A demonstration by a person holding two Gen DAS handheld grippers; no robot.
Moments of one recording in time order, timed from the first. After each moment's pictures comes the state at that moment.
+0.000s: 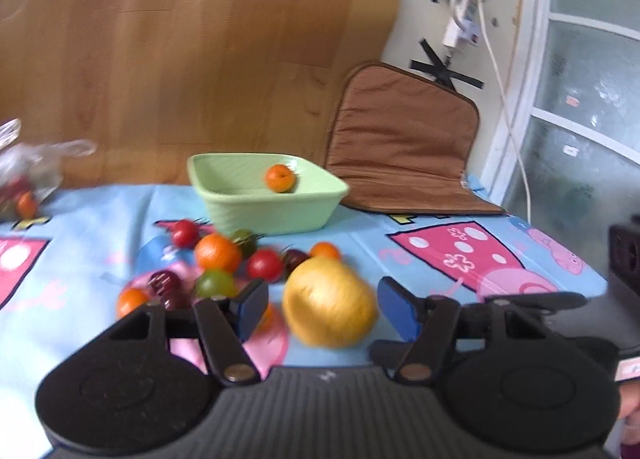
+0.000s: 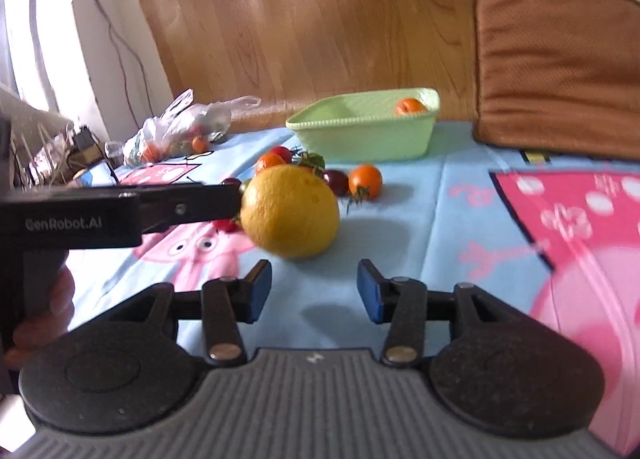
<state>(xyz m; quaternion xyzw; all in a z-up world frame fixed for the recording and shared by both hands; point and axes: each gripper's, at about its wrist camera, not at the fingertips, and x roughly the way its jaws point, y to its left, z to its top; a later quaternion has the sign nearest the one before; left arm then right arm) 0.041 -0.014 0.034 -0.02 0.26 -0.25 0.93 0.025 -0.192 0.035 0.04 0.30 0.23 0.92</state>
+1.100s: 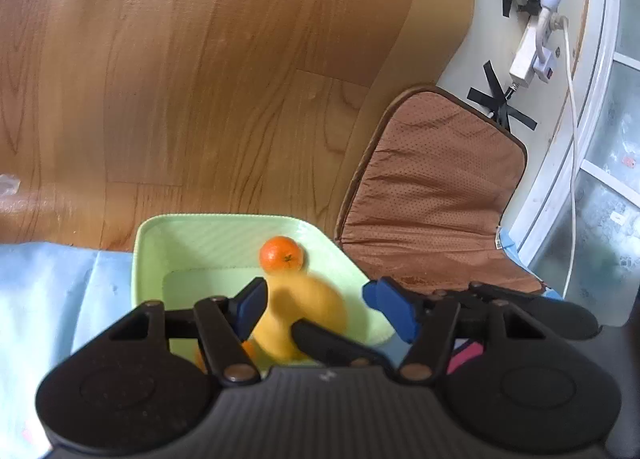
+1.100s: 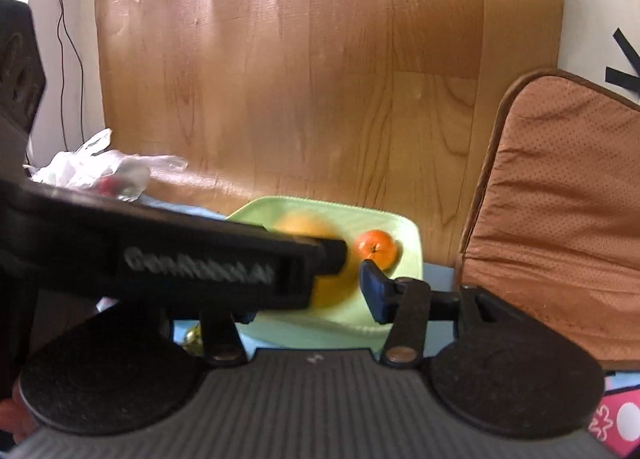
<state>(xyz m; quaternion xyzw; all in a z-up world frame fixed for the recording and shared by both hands) 0.210 -0.056 0.045 -0.07 0.27 -0.25 0.93 0.174 -0.167 0.060 -0.05 0.23 0.16 0.96</state>
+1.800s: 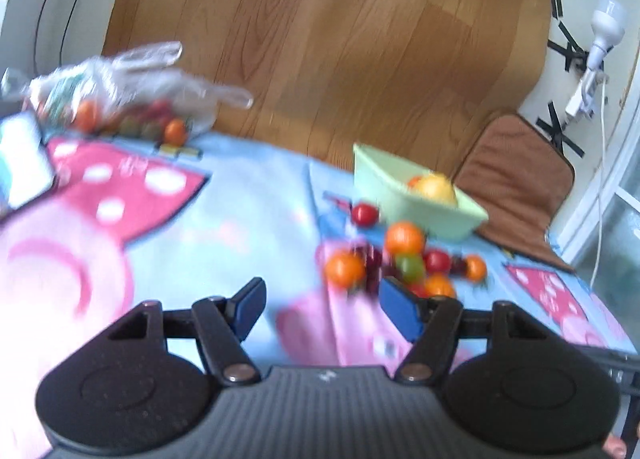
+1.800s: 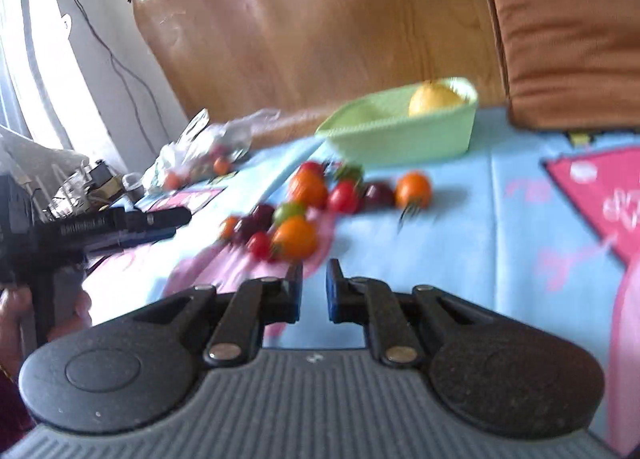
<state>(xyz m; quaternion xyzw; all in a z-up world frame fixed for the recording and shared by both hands) 0.031 0.113 -0.002 -0.14 0.28 -0.13 0.94 0.017 -0.168 0.033 0.12 0.32 0.24 0.91</state>
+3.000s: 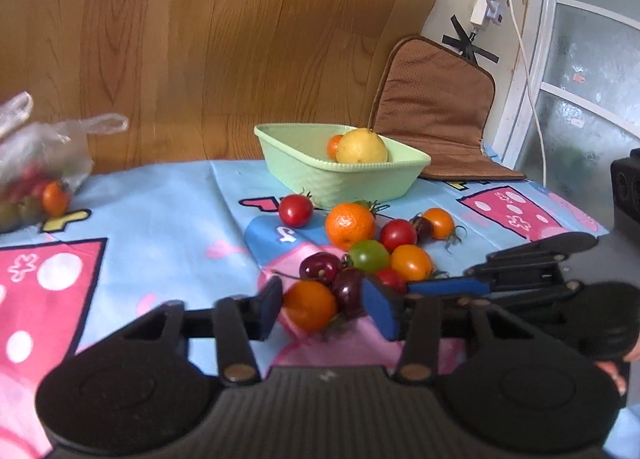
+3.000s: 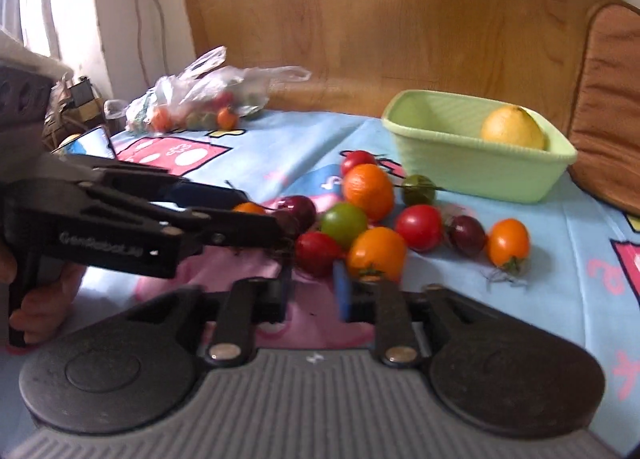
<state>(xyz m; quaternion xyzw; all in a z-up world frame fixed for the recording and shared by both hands) 0.090 0.089 0.003 0.01 0.28 -0.28 0.92 0.065 -0.092 0.027 -0.01 0.33 0.23 0.92</state>
